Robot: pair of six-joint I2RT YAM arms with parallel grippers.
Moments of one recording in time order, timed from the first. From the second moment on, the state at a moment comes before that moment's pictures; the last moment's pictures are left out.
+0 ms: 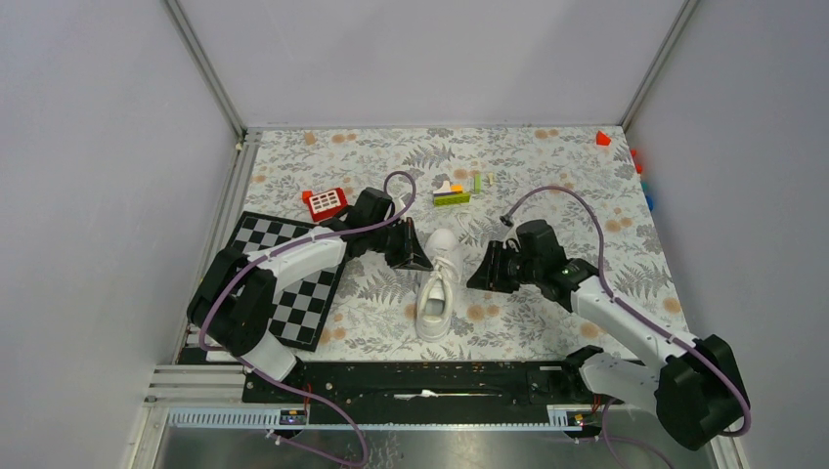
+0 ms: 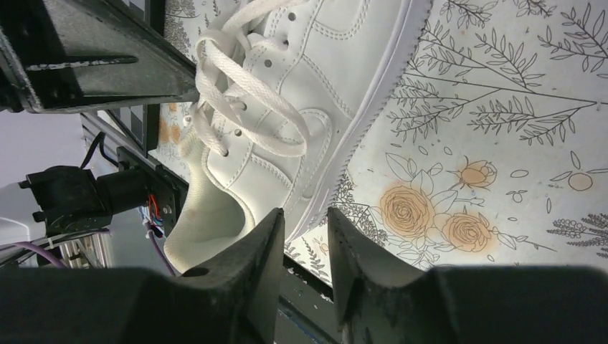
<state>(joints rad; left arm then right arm) -0.59 1.57 0.94 -0.19 0.61 -0.76 0.51 1.07 0.60 -0.29 -0.38 0.67</state>
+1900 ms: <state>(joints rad) -0.59 1.57 0.94 -0.19 0.61 -0.74 0.53 1.00 0.62 -0.45 -0.25 0.60</state>
